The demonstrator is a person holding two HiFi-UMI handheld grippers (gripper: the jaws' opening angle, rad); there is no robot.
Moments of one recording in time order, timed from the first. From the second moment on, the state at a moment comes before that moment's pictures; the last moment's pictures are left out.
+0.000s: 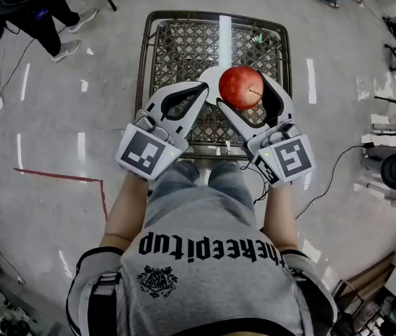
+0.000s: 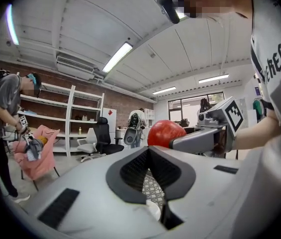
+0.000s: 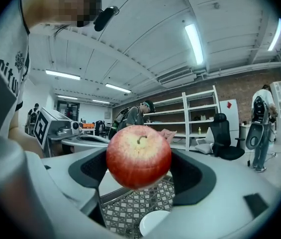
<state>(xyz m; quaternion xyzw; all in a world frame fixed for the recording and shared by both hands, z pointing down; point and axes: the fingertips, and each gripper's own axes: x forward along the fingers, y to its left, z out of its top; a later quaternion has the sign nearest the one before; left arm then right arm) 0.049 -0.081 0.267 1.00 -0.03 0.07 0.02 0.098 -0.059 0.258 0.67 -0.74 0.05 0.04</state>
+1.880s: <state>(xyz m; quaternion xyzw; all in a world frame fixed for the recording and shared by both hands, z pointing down) 0.104 -0.054 0.297 0.95 -0.29 0.11 0.06 0.170 -0.079 0.332 0.47 -0.87 0.11 0.08</state>
